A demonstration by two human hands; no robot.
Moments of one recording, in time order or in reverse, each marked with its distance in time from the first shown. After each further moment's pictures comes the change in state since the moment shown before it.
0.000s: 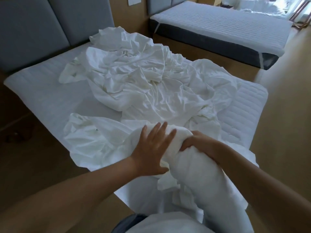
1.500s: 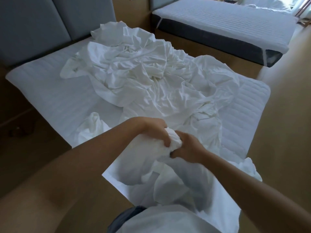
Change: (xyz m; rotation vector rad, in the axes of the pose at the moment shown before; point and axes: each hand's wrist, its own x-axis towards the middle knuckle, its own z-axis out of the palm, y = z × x) left_hand 0.077 -0.023 -0.065 -0.580 -0.939 -0.354; right_hand -0.007 0.009 0.040 -0.372 0.104 -0.180
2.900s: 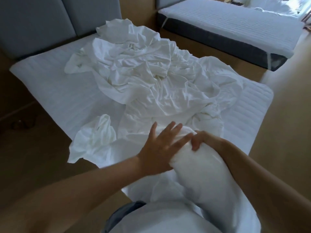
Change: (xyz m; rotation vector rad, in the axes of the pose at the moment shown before) left_hand -0.014 -0.020 0.108 0.461 1.007 0.502; right_hand 0.003 -0.006 -0.039 0.631 -0.355 0.268
